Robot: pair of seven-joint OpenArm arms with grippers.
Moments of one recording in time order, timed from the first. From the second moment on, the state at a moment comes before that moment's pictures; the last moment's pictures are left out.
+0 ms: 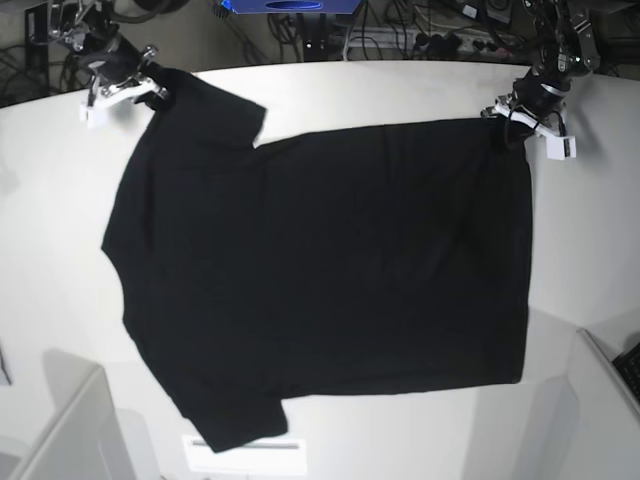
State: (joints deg) left arm 30.0 -15.1 -25.9 90.3 -44.4 -23.9 34.2; right arm -35.2 8.4 22.9 97.6 52.9 8.7 -48.6
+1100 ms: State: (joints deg) left arm 43.7 -16.4 -30.8 100.6 -44.2 -24.0 34.5; right arm -48.7 8.2 22.9 113.5 53.1 8.4 -48.9
